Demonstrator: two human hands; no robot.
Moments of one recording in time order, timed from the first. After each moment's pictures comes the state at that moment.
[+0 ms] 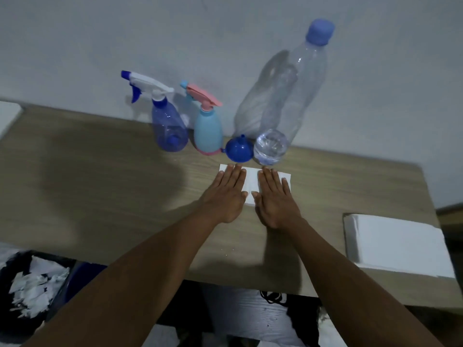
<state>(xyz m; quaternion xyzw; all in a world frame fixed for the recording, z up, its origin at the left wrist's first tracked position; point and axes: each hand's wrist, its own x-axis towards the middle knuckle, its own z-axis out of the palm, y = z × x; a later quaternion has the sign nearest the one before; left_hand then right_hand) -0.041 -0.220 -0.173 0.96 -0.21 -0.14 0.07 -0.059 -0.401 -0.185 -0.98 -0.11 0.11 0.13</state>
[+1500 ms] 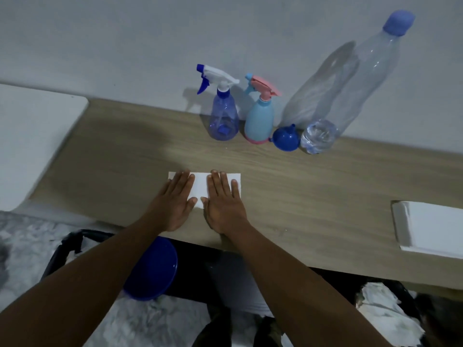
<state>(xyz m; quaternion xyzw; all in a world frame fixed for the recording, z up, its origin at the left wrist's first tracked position) -0.120 0.047 -0.178 0.98 -0.14 -0.14 0.07 -0.117 -0.141 -0.190 -0.97 -0.18 0.10 0.14</state>
